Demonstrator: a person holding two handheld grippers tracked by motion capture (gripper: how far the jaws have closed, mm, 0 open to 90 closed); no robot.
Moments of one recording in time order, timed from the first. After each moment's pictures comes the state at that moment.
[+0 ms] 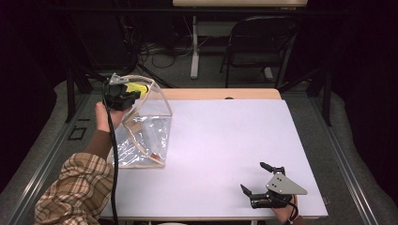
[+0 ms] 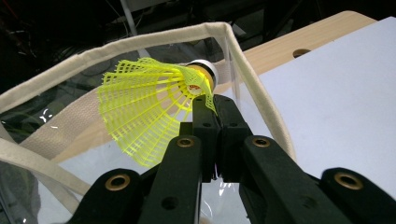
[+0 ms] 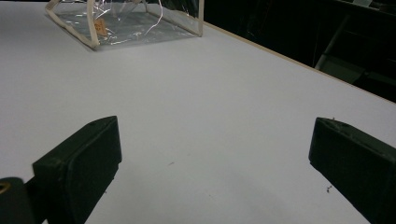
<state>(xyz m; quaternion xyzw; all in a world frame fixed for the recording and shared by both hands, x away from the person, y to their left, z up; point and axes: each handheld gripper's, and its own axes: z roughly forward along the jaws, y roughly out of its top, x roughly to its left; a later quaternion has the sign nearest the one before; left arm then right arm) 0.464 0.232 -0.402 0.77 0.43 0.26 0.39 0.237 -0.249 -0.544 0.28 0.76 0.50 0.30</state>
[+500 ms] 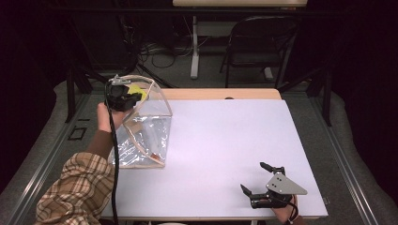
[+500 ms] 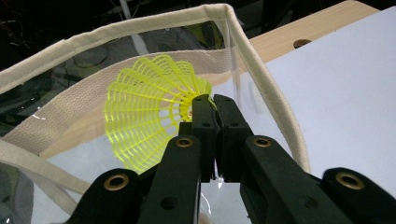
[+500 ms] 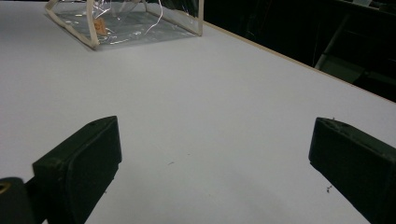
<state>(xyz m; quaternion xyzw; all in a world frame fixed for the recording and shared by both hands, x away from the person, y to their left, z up) 0.468 0.231 -0.409 0.78 0.44 0.25 0.38 0.237 -0.249 -0.544 0.28 0.76 0.50 0.30</state>
